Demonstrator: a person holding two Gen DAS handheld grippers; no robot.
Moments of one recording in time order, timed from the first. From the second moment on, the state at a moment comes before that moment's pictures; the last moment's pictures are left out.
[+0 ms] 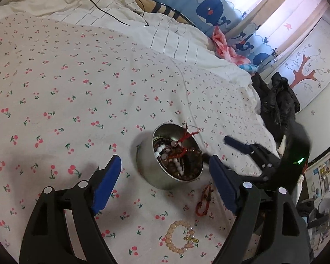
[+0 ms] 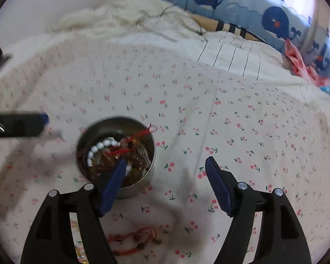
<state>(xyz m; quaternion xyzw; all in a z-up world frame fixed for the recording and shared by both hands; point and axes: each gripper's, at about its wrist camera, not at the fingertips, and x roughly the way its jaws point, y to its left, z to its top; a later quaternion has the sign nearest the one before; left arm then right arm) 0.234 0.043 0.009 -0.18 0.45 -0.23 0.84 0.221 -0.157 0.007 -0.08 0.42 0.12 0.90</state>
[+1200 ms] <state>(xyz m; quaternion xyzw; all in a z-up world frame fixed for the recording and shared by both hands) 0.150 -0.010 -0.027 0.04 0.46 -0.28 0.84 0.156 -0.206 -0.010 0.02 0.48 0.16 0.86</state>
